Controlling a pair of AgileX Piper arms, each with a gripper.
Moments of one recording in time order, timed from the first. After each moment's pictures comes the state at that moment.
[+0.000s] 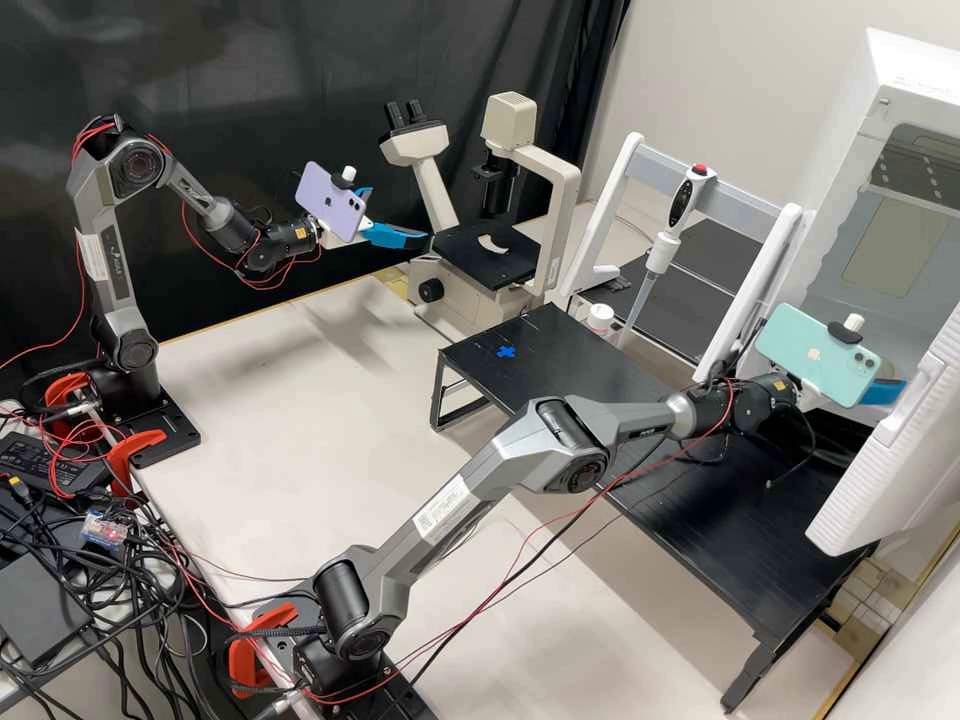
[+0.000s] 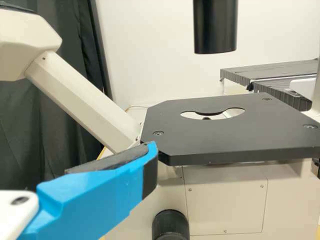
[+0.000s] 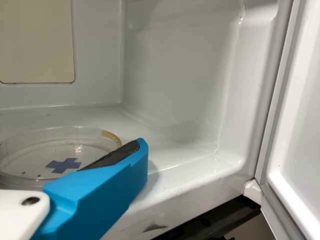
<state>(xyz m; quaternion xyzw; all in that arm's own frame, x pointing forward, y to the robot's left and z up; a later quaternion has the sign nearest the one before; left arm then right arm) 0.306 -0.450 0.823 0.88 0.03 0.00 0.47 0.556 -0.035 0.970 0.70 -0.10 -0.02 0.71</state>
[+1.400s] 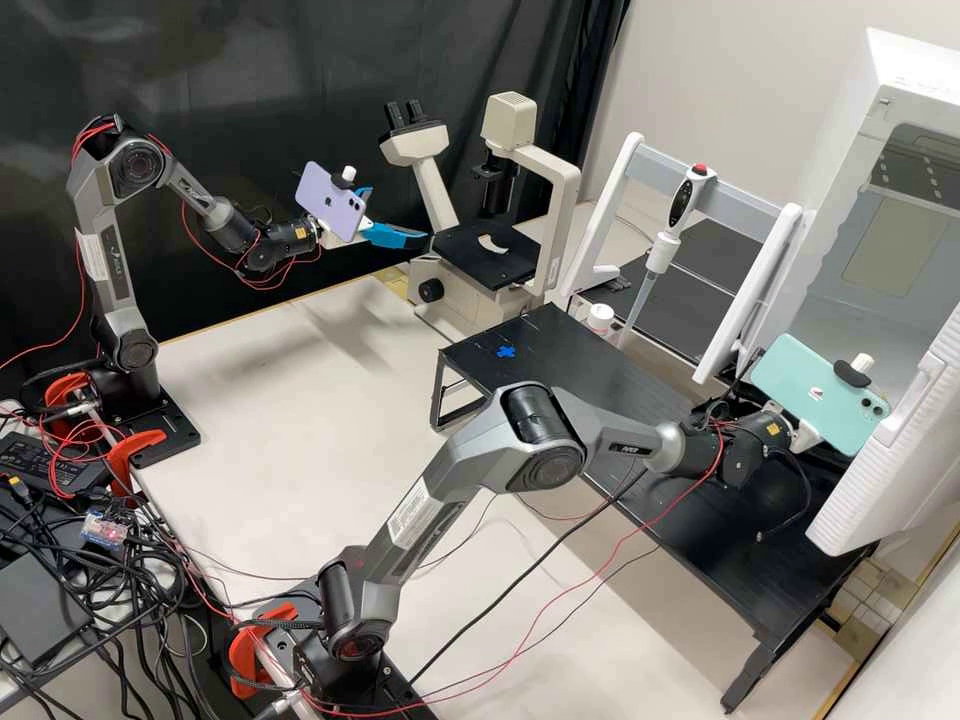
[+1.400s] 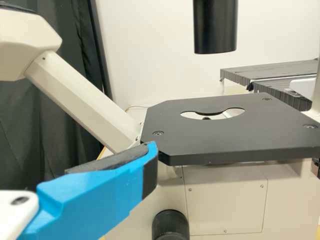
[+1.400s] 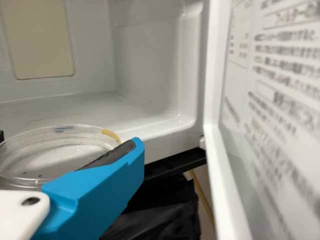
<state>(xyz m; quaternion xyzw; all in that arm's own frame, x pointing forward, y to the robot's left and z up) 0.306 -0.450 0.823 0.88 0.03 0.00 0.47 0.460 -0.050 0.994 0.73 -0.08 0.01 0.68</state>
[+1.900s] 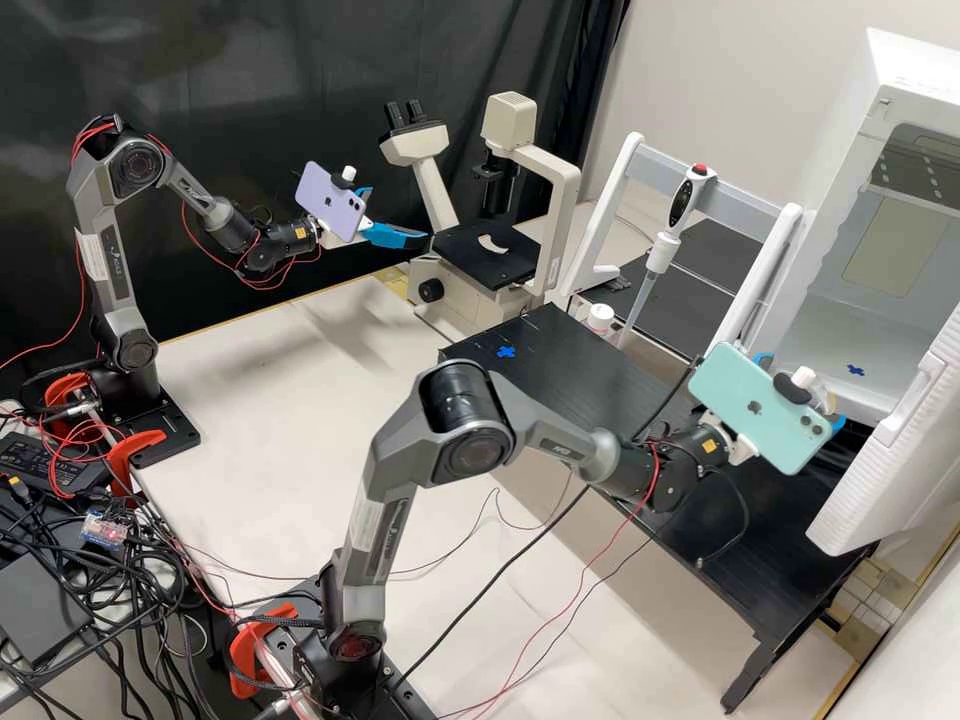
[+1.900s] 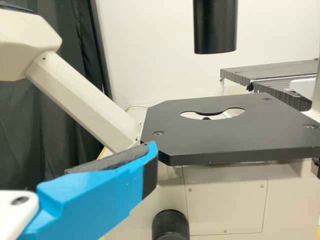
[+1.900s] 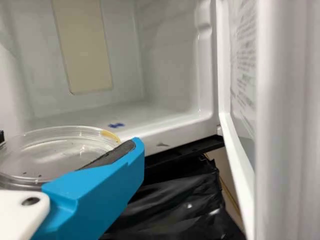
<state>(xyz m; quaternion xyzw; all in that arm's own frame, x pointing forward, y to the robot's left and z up) 0.306 -0.450 0.823 0.88 0.03 0.00 0.47 0.351 -0.018 0.976 0.76 -0.05 0.06 0.65</state>
